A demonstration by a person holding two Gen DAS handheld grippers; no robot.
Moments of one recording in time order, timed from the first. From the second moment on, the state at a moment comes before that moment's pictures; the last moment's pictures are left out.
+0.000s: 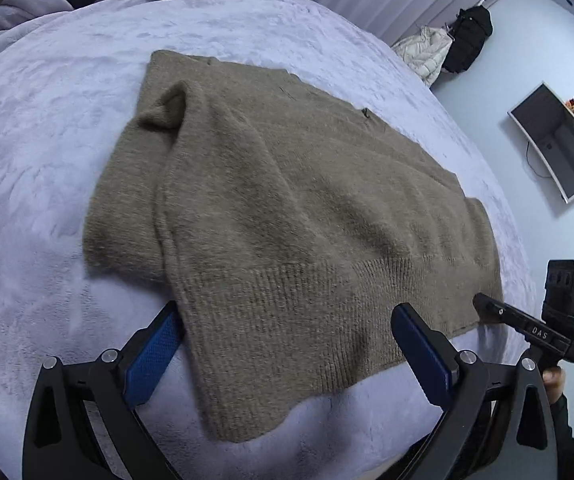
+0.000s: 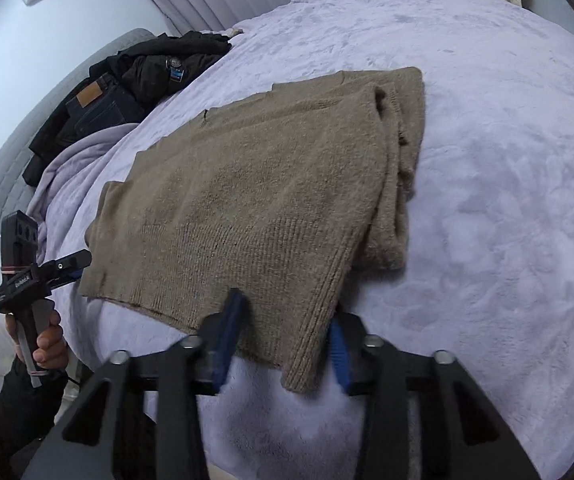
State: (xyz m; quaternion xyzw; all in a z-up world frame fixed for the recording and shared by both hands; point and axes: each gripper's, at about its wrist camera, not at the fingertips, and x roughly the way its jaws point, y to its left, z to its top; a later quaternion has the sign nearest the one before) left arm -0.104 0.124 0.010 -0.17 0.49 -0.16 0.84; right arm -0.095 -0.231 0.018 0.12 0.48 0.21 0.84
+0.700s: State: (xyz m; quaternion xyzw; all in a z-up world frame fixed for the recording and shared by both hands) left arm 0.052 0.137 0.091 -0.21 0.43 -0.12 0.87; right arm 0.052 -0.234 0.108 0.25 0.36 0.23 0.87
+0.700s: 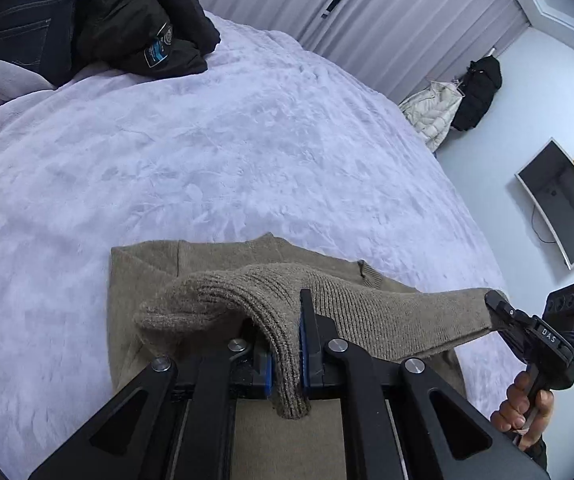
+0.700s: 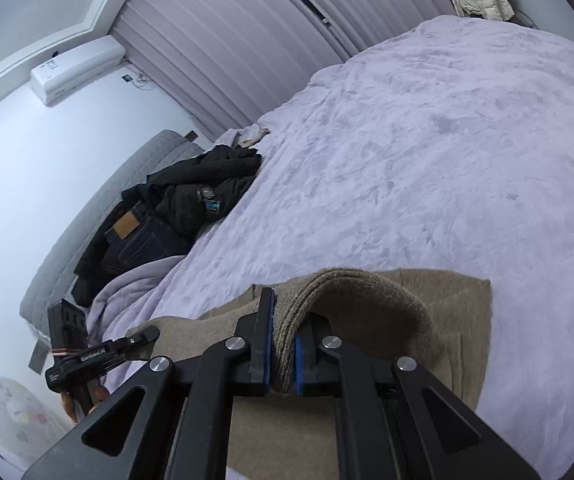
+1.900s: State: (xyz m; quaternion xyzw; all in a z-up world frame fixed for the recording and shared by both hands) left arm 0.126 0.134 0.006 -0.07 0.52 0.03 0.85; right arm 0.157 -0.227 0.018 0.08 0.52 0.00 0.85
